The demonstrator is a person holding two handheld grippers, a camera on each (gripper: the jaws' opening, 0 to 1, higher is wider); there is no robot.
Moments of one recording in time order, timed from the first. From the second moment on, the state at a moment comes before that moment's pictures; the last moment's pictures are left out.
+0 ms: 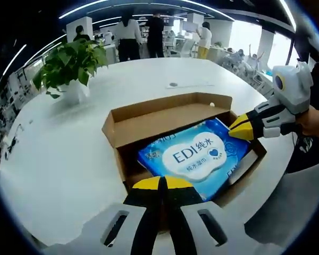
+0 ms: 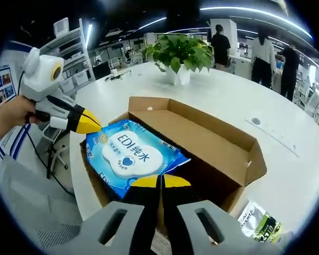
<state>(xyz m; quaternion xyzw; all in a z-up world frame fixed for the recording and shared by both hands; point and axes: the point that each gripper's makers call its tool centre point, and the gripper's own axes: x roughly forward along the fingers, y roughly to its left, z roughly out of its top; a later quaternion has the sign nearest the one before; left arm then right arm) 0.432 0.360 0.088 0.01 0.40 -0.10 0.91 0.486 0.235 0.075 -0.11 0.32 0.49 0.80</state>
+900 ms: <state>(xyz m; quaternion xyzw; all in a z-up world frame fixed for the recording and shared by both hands) 0.440 0.318 0.127 0.02 0.37 -0.12 0.92 0.487 0.191 0.122 -0.09 0.30 0.47 0.83</state>
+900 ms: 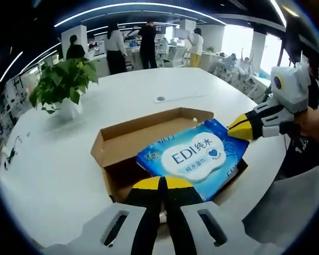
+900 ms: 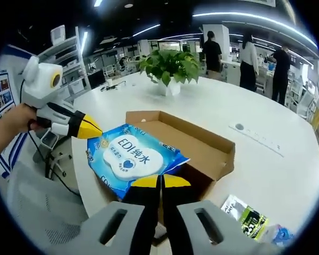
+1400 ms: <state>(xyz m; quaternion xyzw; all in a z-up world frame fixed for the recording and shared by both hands) 0.454 0.278 0.135 0.02 0.36 -0.15 0.92 0.496 0.150 0.132 -0.09 0.30 0.44 0.84</state>
